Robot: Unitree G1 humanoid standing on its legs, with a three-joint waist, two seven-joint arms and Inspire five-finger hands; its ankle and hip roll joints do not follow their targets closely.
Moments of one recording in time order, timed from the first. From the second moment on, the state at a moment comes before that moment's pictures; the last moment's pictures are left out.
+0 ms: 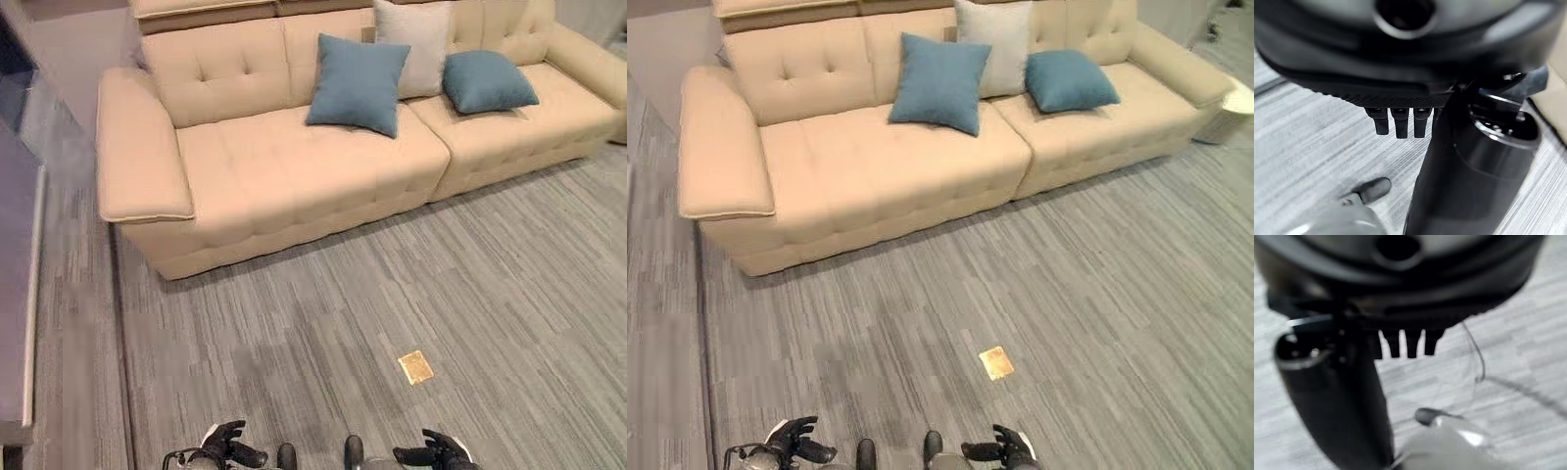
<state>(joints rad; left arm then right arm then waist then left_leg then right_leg) -0.09 0.24 -0.26 1.28 -0.10 -0.08 0.06 -0.09 -0.22 0.16 1.22 0.18 -0.08 -0.10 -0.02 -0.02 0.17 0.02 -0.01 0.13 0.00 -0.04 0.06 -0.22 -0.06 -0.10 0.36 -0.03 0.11</state>
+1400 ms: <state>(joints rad) -0.06 0.25 -0.23 1.29 -0.12 -0.10 0.06 -0.08 -0.23 0.22 1.20 0.18 -0.10 -0.09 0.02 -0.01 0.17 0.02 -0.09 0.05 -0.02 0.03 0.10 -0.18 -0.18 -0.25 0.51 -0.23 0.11</state>
